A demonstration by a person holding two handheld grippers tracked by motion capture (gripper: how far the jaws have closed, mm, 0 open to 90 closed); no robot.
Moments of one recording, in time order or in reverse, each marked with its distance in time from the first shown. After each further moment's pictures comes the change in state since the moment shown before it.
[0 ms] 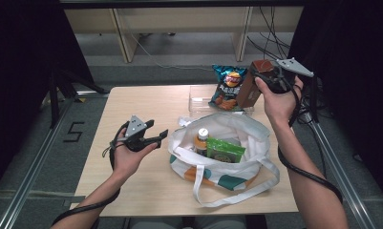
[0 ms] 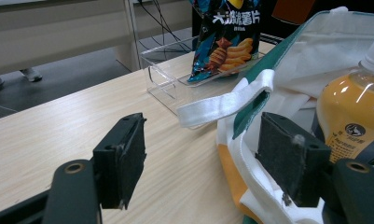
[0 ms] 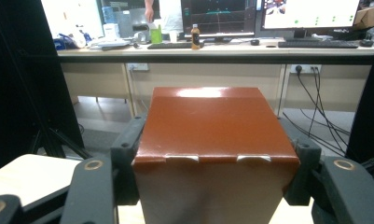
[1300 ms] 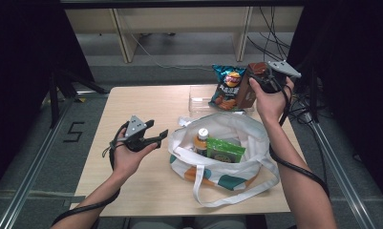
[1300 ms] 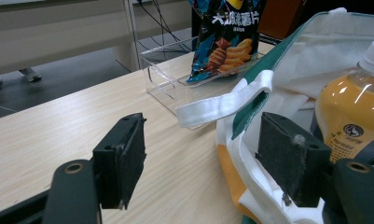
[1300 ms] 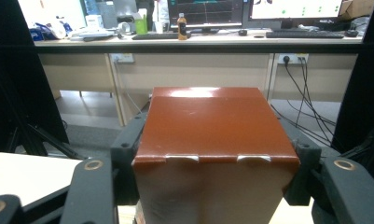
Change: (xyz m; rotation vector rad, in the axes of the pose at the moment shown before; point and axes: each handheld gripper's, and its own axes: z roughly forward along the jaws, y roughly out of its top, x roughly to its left) left arm 0.000 0.000 -0.001 0.003 0.000 0.002; right arm 0.001 -0.019 0.030 0.023 -0.063 0.002
